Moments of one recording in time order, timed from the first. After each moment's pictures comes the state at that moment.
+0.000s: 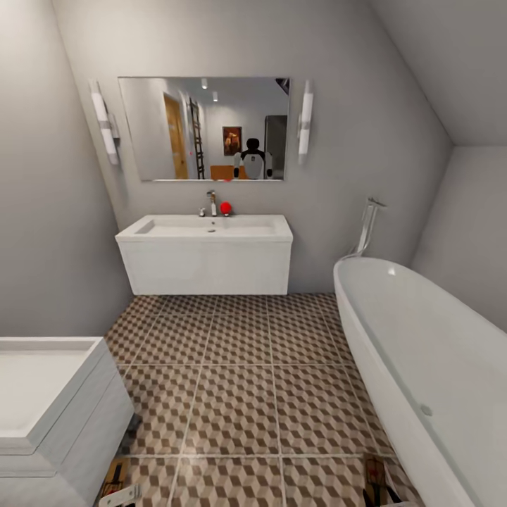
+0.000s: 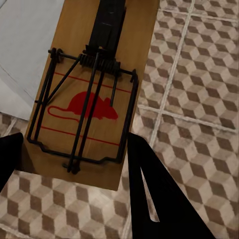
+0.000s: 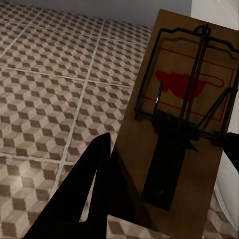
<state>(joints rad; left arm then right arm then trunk) -0.42 0.07 -0.15 0.07 0.39 -0.60 0.11 -0.04 -0.09 0.04 -0.57 0.07 -0.66 -0.03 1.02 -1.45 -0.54</state>
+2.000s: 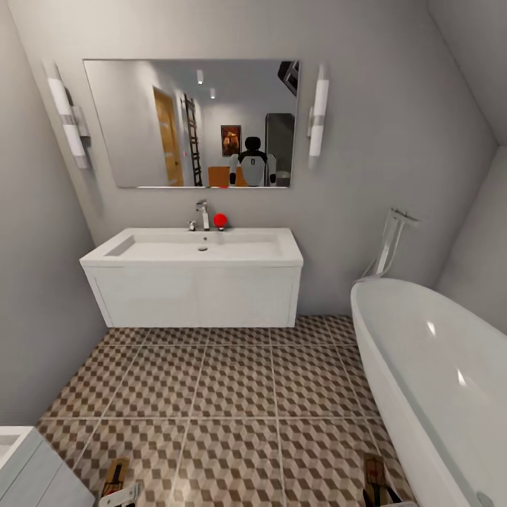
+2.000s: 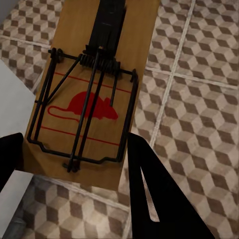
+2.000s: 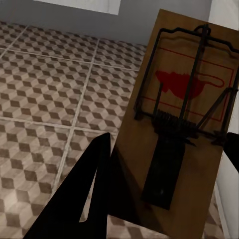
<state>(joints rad) -0.42 0.07 -0.15 0.07 0.39 -0.60 0.11 -0.04 -0.09 0.04 -0.57 0.07 -0.66 -0.03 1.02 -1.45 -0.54</state>
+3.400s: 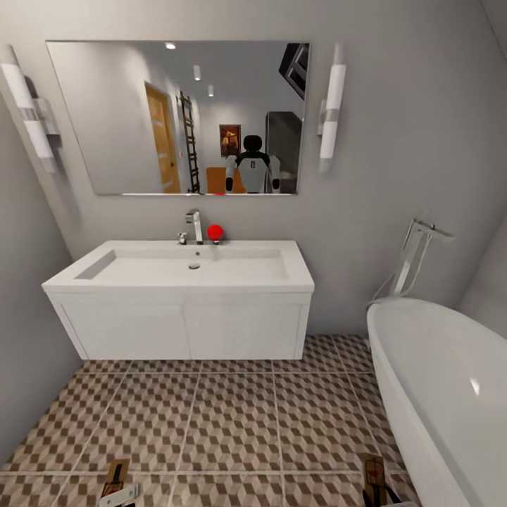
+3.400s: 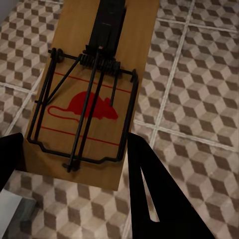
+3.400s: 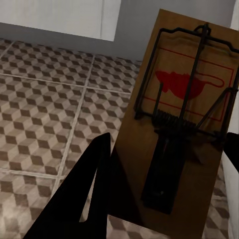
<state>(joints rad) -0.42 0.07 -0.15 0.07 0.39 -0.60 0.11 -0.04 -0.09 0.04 -0.57 0.07 -0.66 -0.03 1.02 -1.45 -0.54</state>
